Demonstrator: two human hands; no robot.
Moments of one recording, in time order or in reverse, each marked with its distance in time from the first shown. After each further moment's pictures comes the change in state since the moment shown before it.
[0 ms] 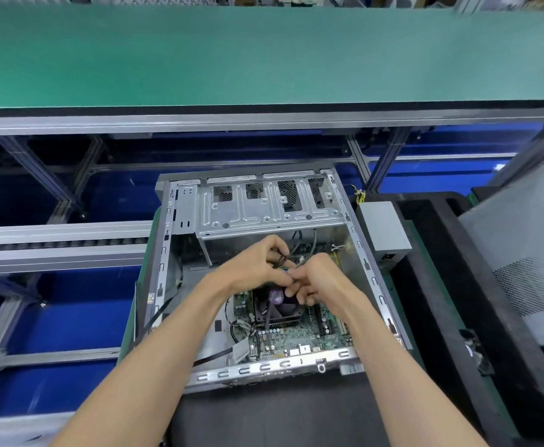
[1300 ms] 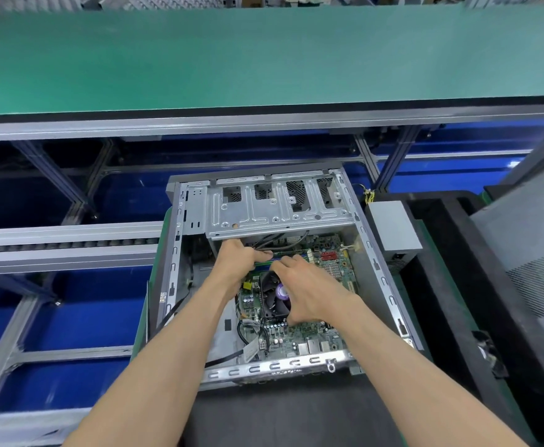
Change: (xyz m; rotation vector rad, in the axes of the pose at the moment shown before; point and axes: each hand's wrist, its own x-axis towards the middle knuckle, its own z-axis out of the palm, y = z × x) left_hand 0.012 -0.024 -0.013 -0.379 0.638 -0.230; right_hand 0.011 0.006 0.025 -1.376 -0.033 -0.682
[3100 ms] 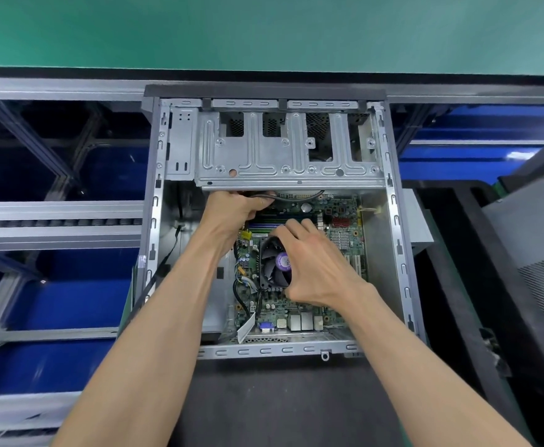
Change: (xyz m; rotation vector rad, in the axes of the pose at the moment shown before) left_hand 0.010 0.050 -0.006 -0.266 -0.109 0.303; right_hand 0.006 0.006 -0.019 0.059 0.220 0.050
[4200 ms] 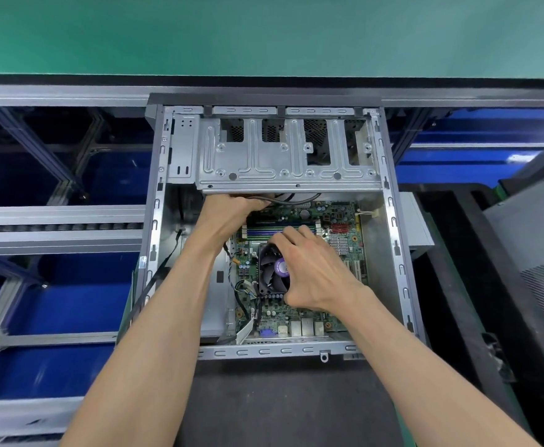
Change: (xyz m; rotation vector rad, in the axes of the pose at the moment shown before) left_hand 0.013 -0.004 -0.010 0.288 0.074 -0.095; right_hand 0.002 0.002 0.005 -0.057 -0.040 -0.021
